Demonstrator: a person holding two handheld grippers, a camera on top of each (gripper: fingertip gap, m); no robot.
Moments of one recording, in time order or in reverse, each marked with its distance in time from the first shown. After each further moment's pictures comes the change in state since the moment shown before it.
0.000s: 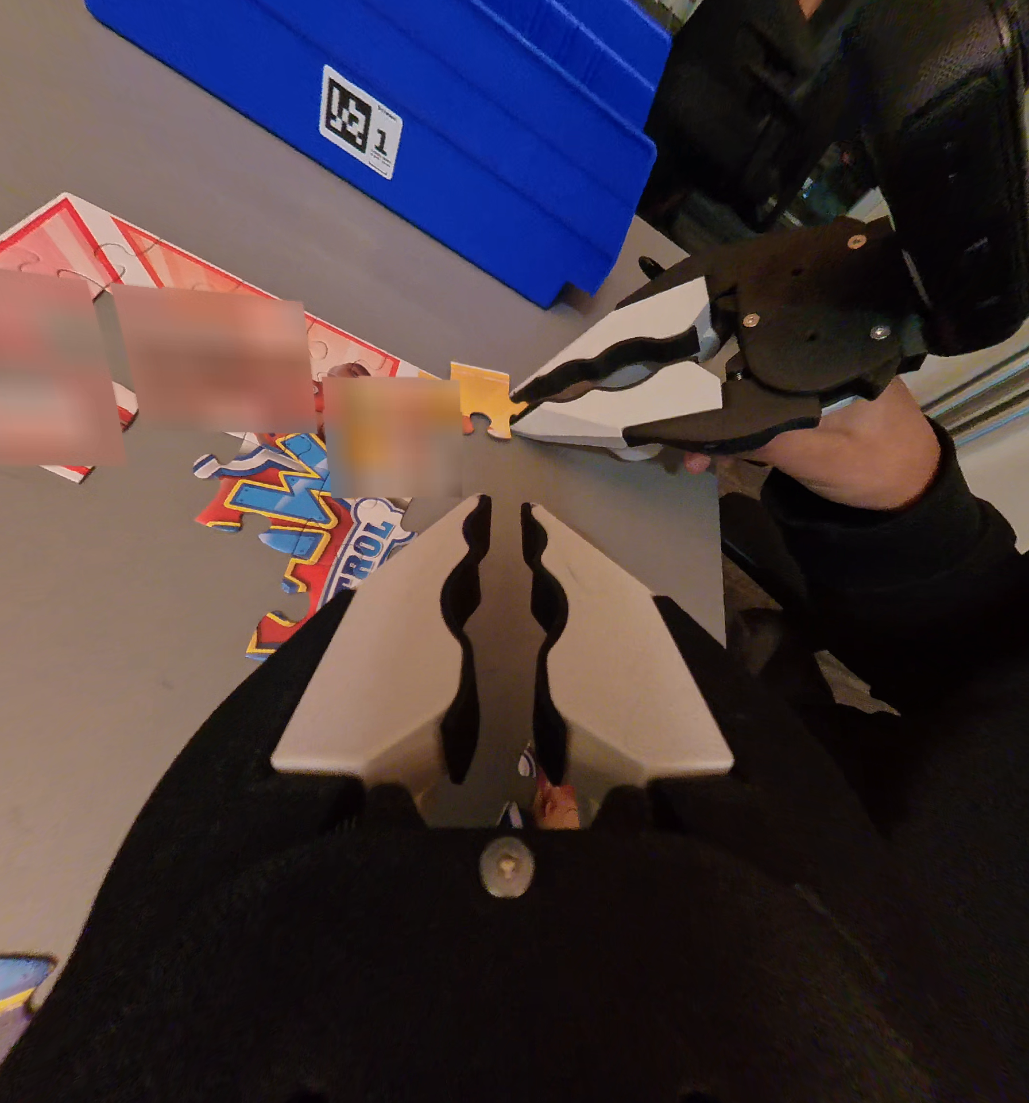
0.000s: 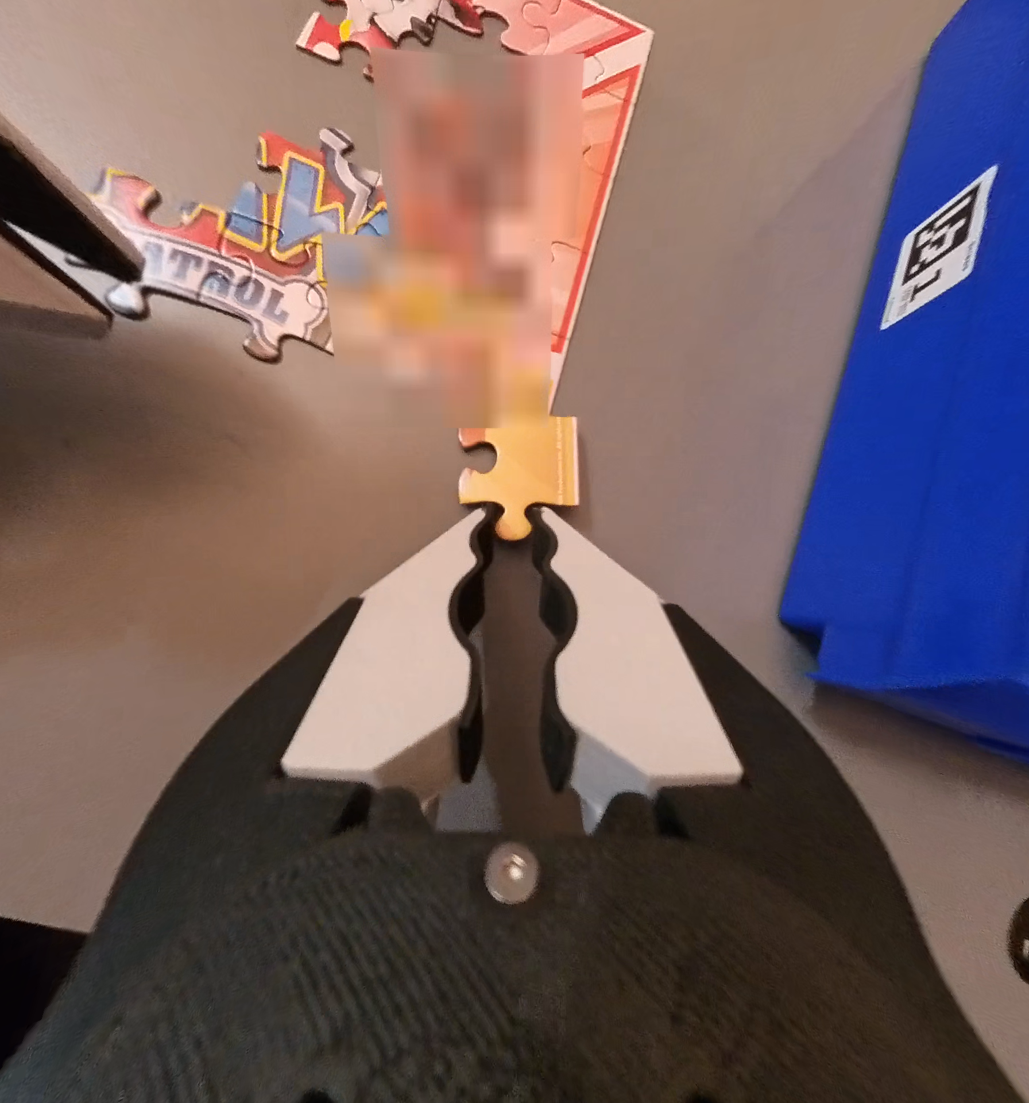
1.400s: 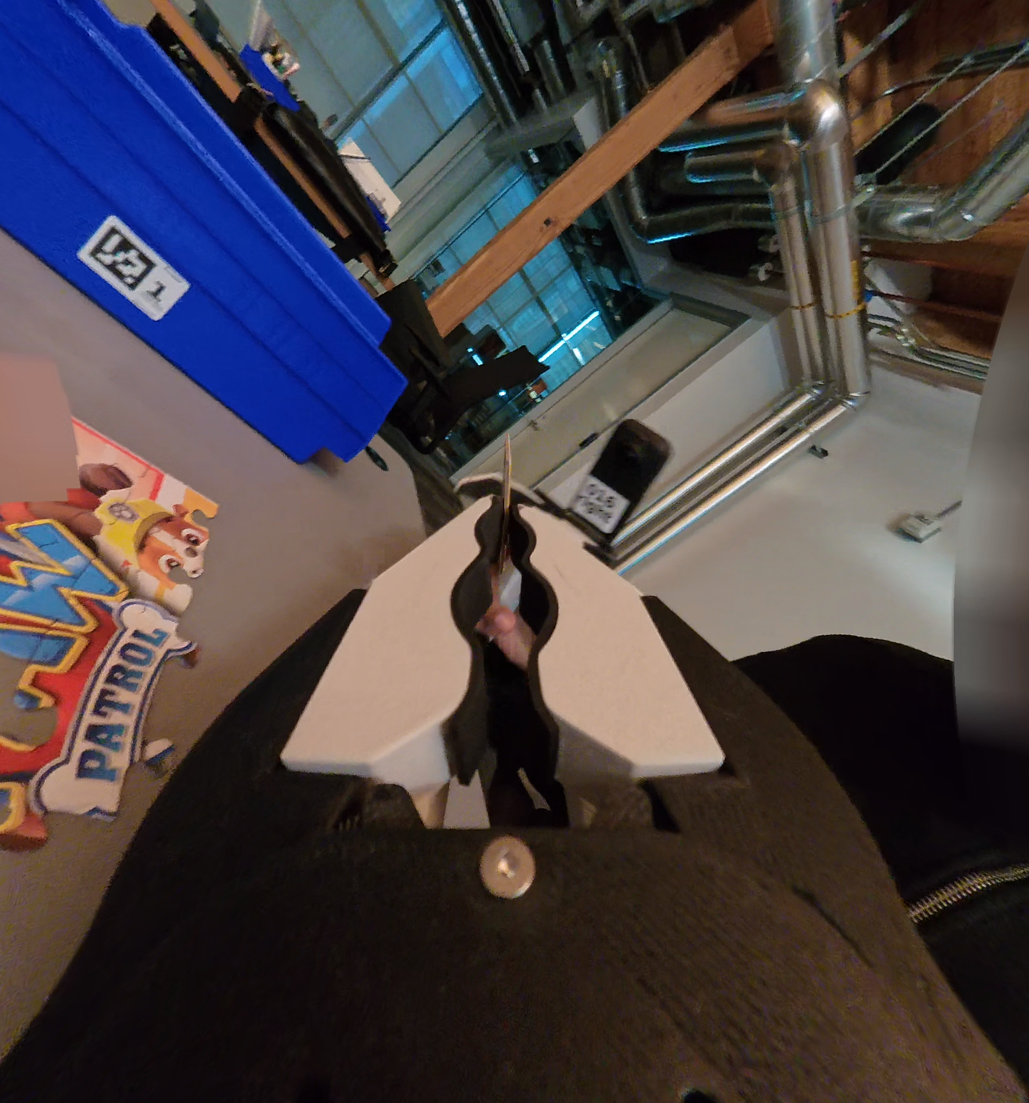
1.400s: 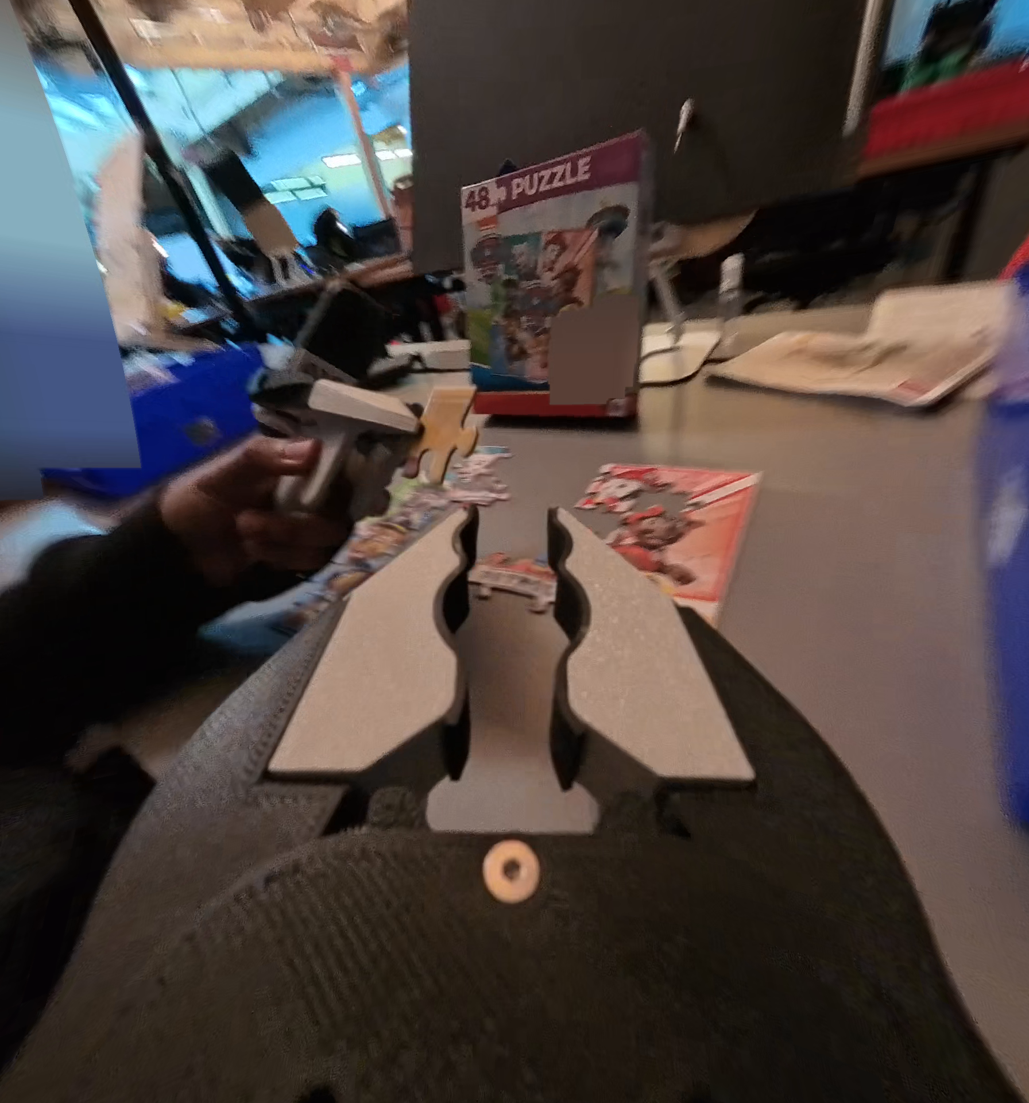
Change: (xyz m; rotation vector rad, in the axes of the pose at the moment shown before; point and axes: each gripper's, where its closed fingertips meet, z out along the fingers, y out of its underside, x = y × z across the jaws) left arm 0.037 -0.053 -0.046 0.354 0.564 -0.361; right arm -0.035 -0.064 -0.101 0.829 -0.391 0.192
